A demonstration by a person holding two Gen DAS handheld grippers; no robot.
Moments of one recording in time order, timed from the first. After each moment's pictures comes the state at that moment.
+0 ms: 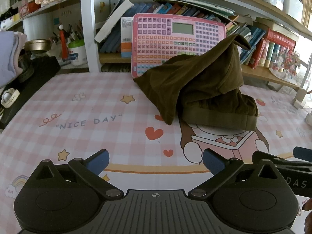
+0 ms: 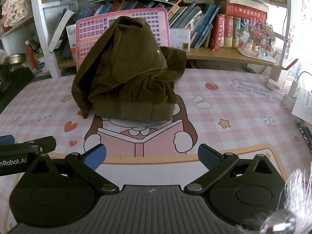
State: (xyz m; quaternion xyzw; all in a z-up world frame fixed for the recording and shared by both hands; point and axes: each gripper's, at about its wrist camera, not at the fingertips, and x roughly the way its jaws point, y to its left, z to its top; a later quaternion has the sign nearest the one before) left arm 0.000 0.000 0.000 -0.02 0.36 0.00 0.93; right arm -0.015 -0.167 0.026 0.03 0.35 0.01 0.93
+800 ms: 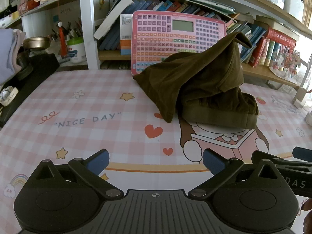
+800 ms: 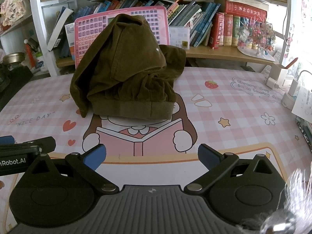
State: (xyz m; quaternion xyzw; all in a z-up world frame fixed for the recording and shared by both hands) left arm 0.003 -0.001 -0.004 -0.02 0.37 0.00 0.93; right arm -0.013 -0.166 0.025 0.03 0.36 0.01 0.93
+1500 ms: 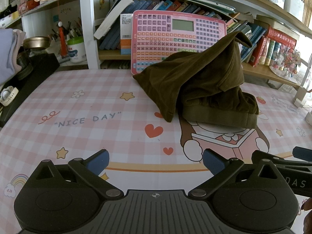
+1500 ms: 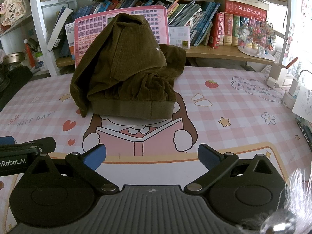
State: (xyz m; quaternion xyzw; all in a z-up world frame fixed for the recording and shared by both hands) left arm 0.004 0.001 -0.002 -0.02 0.37 0.00 0.93; right arm -0.013 -0.166 0.025 0.03 0.36 0.01 0.93
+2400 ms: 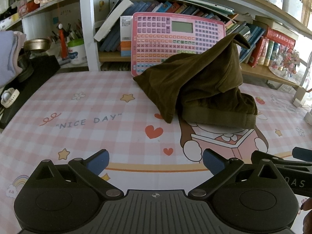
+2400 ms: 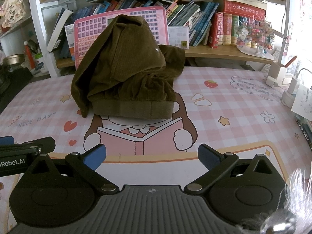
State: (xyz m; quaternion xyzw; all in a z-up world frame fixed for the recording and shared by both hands) left arm 0.000 0.000 0.001 -0.02 0.37 0.00 0.93; right arm -0.015 -0.166 0.025 0.04 0.36 0.01 0.93
